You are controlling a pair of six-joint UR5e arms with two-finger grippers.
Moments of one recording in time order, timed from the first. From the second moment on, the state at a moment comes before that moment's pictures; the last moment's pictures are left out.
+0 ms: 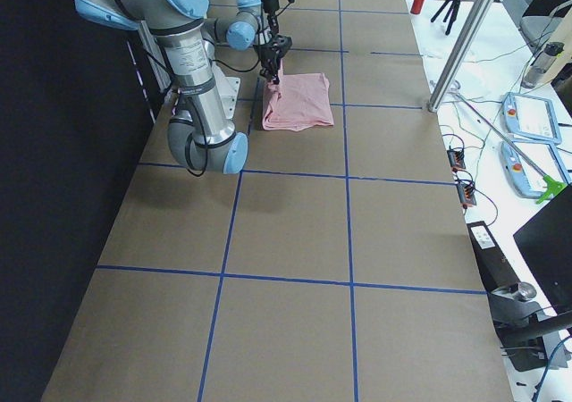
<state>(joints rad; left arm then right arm) -0.38 -2.01 -2.22 -1.45 -1.66 -1.59 0.30 -0.96 2.06 -1.89 1.48 1.76</state>
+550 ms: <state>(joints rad) -0.51 -2.03 -1.88 -1.75 -1.66 -1.48 0.41 -0.88 1.70 -1.62 1.48 1.67</state>
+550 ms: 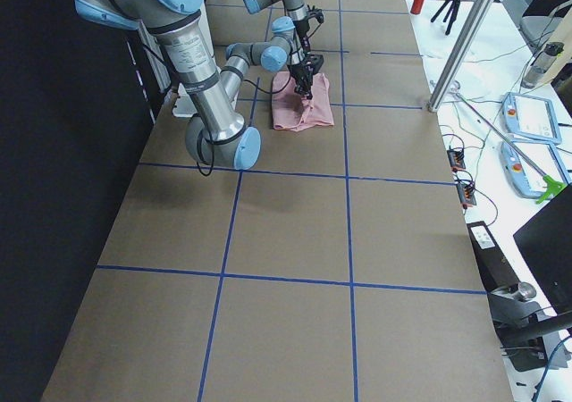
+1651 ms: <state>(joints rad) -0.74 -2.06 -1.69 -1.89 -1.85 -0.98 0.60 -0.77 1.47 -1.49 1.77 1.29</state>
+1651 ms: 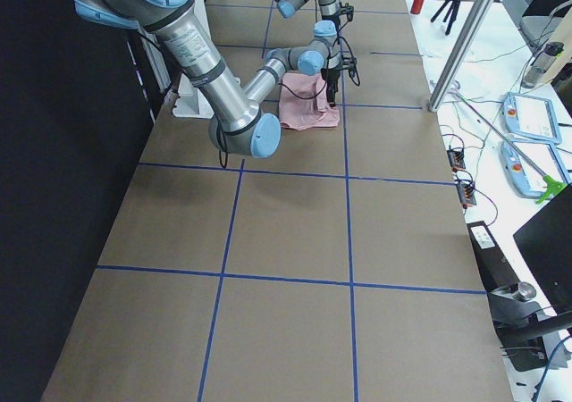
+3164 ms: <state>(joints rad) -1.16 -1.68 -1.91 -1.67 -2.15 -0.37 1.21 -1.43 1.86 -1.78 2.19 0.27</state>
